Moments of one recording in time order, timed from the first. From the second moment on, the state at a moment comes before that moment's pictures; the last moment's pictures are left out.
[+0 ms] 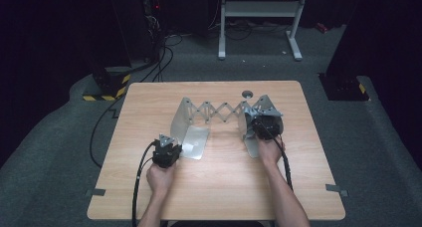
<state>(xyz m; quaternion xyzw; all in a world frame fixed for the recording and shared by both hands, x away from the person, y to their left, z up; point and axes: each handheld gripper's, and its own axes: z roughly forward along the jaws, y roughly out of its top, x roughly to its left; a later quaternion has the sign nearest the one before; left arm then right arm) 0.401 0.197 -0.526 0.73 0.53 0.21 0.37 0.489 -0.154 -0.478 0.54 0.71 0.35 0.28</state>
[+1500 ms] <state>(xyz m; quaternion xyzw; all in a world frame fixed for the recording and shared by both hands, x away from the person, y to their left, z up) 0.401 0.197 -0.526 0.74 0.53 0.21 0.37 0.495 -0.160 -0.516 0.53 0.75 0.30 0.27</state>
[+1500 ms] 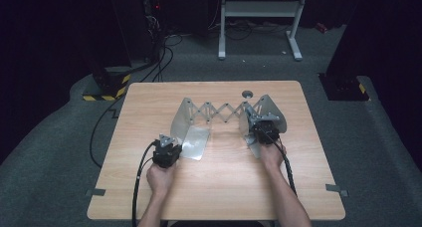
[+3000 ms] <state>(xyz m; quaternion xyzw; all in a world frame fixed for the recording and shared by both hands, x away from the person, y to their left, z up) 0.401 0.197 -0.526 0.74 0.53 0.21 0.37 0.481 -0.158 -0.512 0.49 0.78 0.29 0.24</state>
